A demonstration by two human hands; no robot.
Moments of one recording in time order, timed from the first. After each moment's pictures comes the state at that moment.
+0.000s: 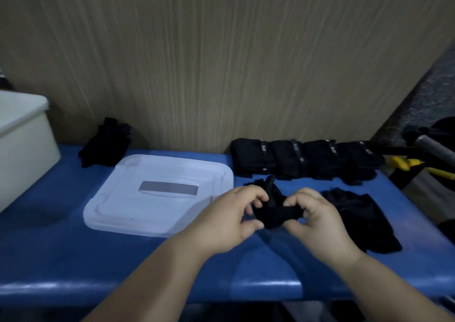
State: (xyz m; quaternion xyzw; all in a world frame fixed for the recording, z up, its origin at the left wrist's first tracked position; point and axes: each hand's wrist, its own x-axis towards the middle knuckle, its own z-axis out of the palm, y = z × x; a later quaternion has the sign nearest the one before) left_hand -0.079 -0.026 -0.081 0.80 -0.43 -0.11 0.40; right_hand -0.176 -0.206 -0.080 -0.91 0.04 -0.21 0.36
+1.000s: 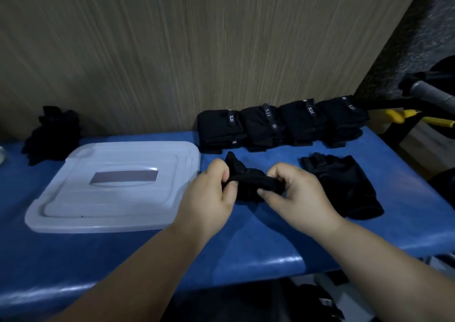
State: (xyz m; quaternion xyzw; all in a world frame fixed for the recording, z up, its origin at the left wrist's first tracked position) left_hand -0.094 -0.085 -0.104 0.87 -0.31 0.01 0.39; right_hand -0.178 -0.248 -0.102 -0.90 0.07 -0.20 0.38
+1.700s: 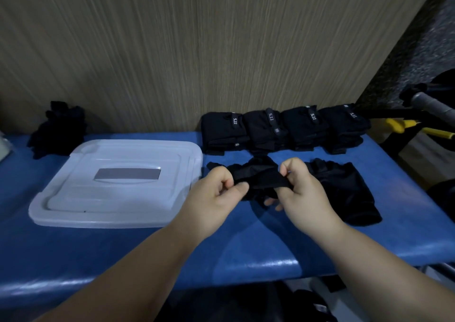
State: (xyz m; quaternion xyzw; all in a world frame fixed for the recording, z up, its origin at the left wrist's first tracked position) left_hand -0.097 -0.079 -0.100 0.79 -0.23 -0.15 0.55; right_hand -0.180 -0.239 -0.087 -0.83 0.16 -0.16 0.52
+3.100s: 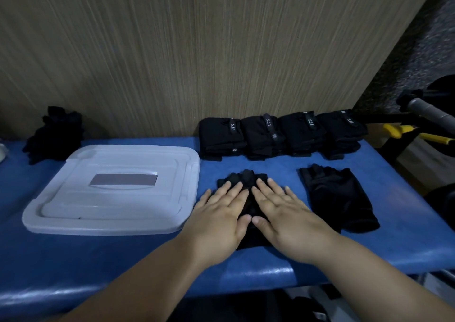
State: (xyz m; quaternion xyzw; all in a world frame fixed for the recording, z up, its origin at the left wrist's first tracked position) left_hand -0.106 -0.086 -0.119 0.90 -0.41 -0.11 0.12; right_hand -0.186 -0.245 -0.103 -0.98 0.04 0.13 0.11
